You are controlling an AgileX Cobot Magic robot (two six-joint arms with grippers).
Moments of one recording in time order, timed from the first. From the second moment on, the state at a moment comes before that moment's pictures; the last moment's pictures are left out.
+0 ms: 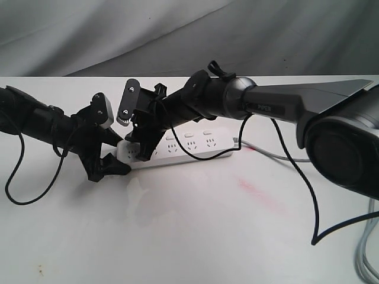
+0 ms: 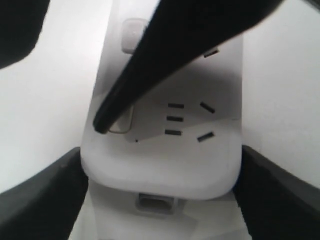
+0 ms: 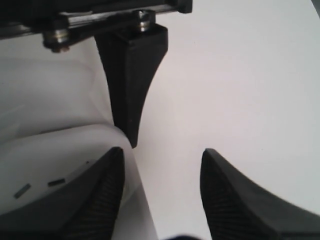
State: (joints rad) left arm 0.06 2.18 -1.23 -1.11 0.72 2.08; right arm 0.60 2.45 -1.86 0.89 0.44 -1.64
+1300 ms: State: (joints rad) left arm 0.06 2.18 -1.23 -1.11 0.72 2.08; right arm 0.60 2.47 -1.88 0.85 0.48 -1.54
